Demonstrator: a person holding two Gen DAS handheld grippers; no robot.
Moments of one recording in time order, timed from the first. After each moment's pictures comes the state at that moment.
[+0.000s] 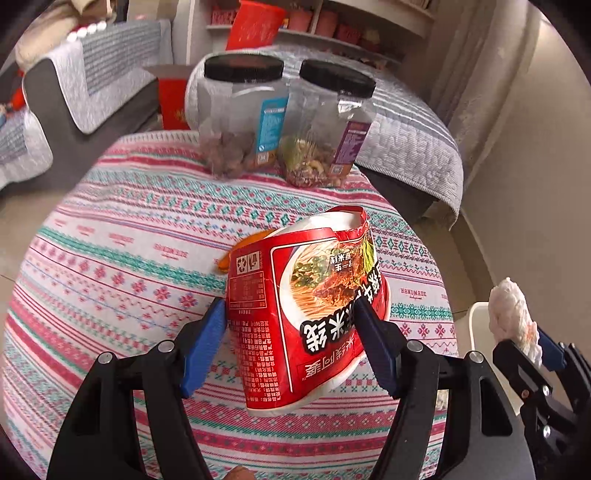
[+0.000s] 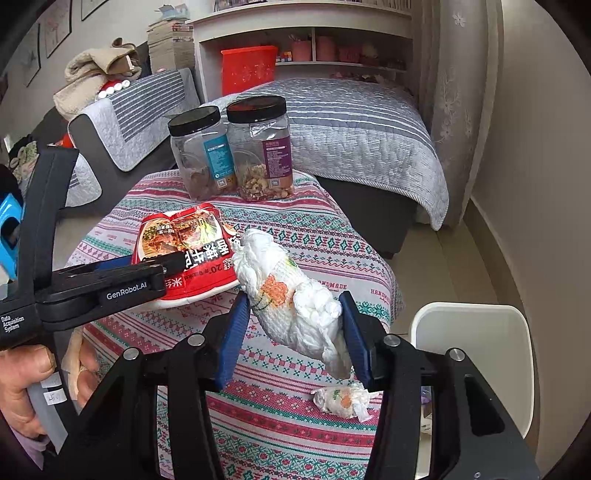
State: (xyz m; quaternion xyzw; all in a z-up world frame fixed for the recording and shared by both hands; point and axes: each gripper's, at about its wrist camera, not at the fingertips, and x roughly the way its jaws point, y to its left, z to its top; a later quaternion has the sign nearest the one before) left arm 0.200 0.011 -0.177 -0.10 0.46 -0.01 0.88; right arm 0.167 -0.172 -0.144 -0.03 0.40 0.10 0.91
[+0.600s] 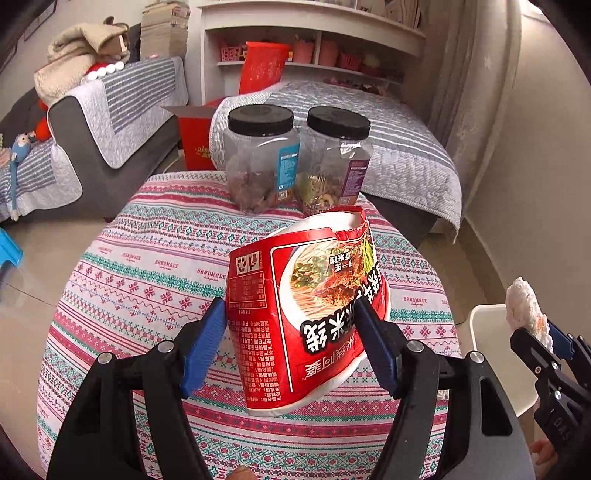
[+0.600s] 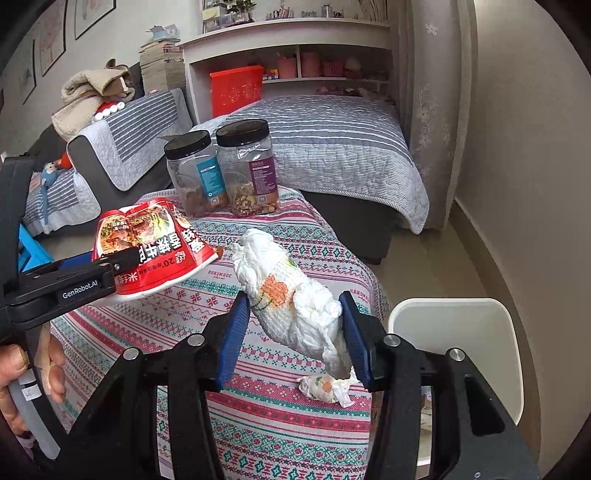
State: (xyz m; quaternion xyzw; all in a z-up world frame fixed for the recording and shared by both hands) left arm 0.166 0.012 -0.134 -0.06 0.41 0.02 0.91; right arm 0.144 -0.201 -0.124 -0.01 0.38 0.08 0.92
